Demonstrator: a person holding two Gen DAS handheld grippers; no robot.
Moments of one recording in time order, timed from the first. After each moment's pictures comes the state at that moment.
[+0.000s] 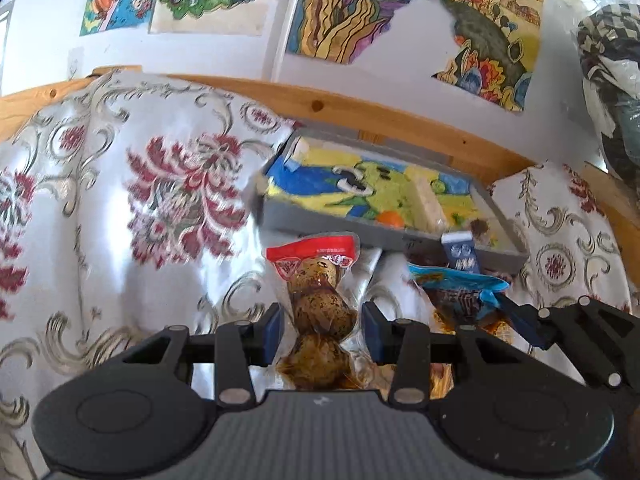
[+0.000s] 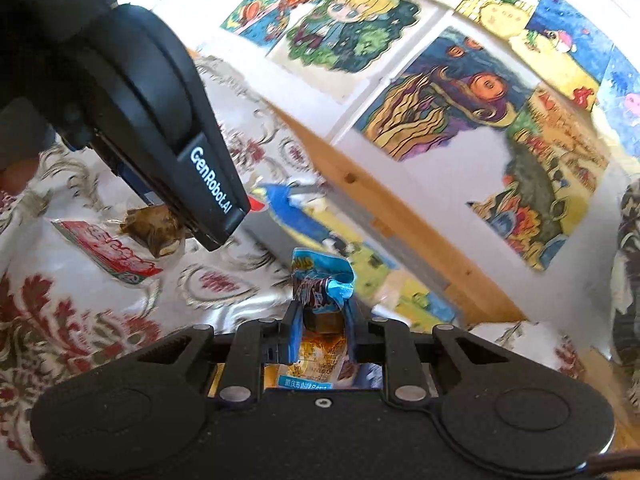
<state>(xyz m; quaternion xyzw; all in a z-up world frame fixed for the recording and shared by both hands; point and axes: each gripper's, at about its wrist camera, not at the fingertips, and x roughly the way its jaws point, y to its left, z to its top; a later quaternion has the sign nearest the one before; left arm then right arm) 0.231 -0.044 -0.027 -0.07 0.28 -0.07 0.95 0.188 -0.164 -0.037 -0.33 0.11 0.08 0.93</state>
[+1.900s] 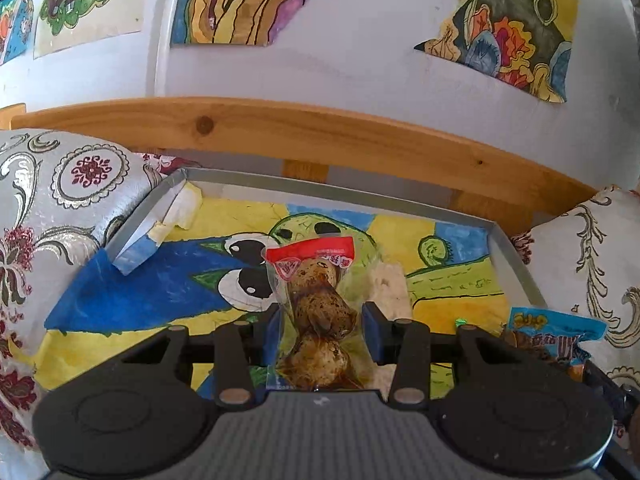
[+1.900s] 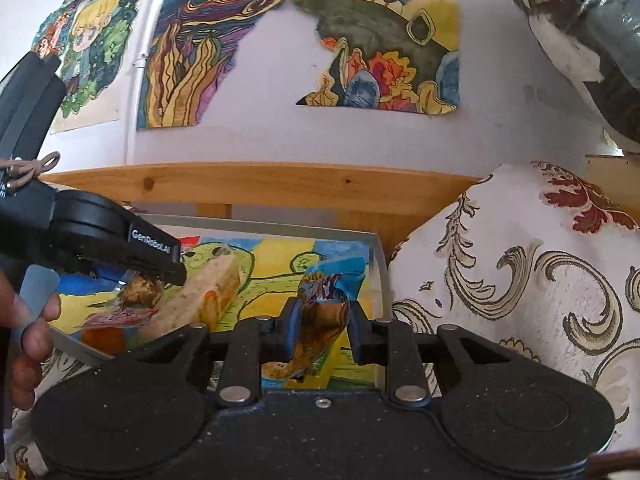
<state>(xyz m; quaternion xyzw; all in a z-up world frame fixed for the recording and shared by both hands) 0.459 -0.179 -0.034 -0.05 0.28 -0.06 0.96 0.362 -0.343 -0.033 -0.02 0.15 -0.02 0.99</state>
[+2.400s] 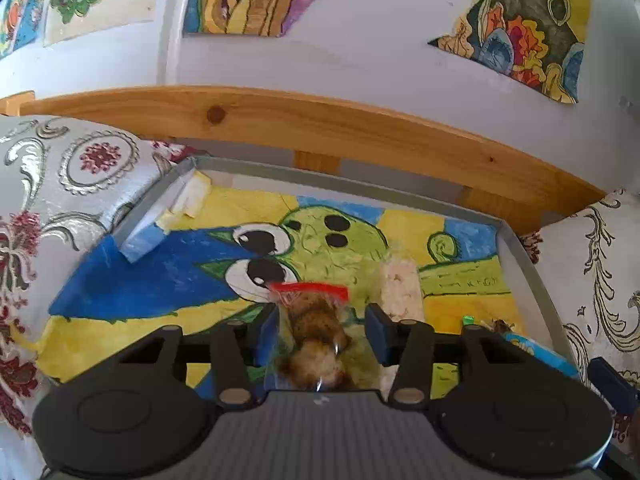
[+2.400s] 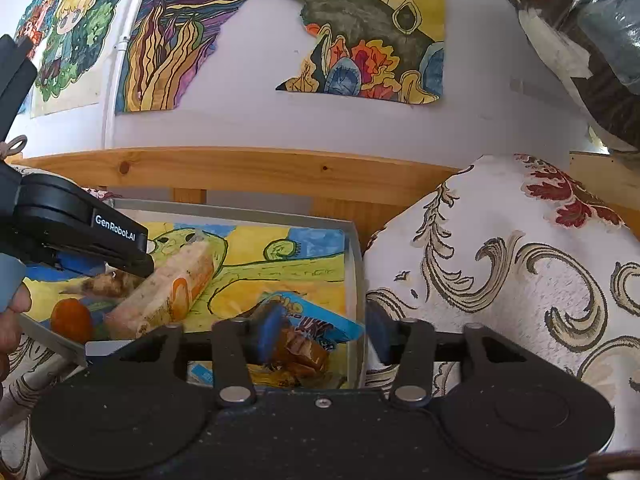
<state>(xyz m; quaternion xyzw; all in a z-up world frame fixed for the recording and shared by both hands) 0.457 -0.175 -0.036 -0.05 0.29 -0.05 0.96 0.366 -0.346 -0.036 -0.04 0.16 -0.05 0.99</state>
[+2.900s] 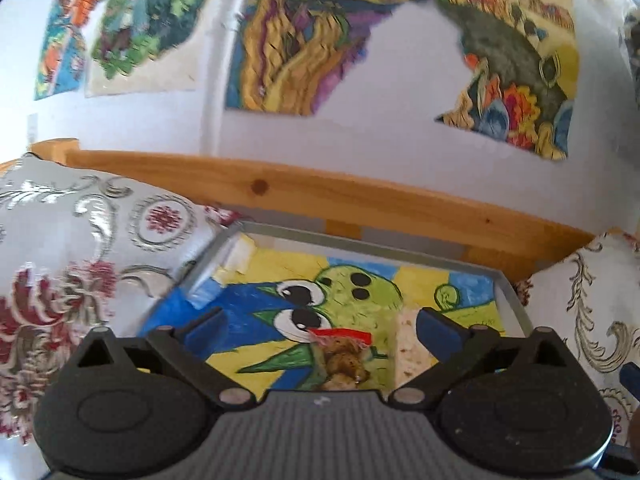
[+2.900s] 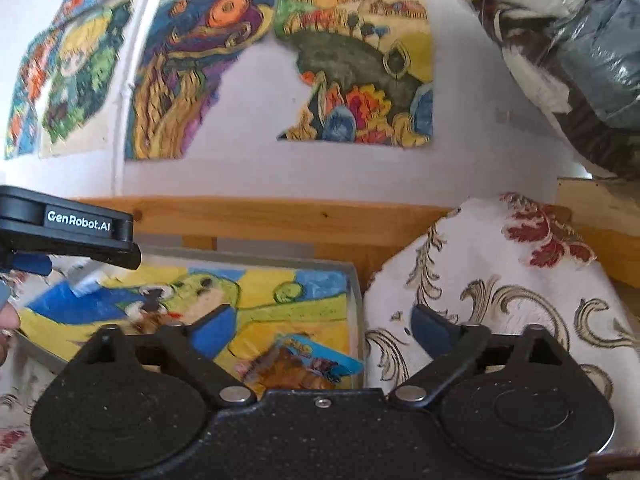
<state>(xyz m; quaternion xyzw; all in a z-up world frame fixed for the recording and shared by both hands) 0.406 -0.149 0.003 -0.05 0.21 -0.02 0.98 0.334 -0.339 -0.003 -0.02 0.11 -0.04 0.99</state>
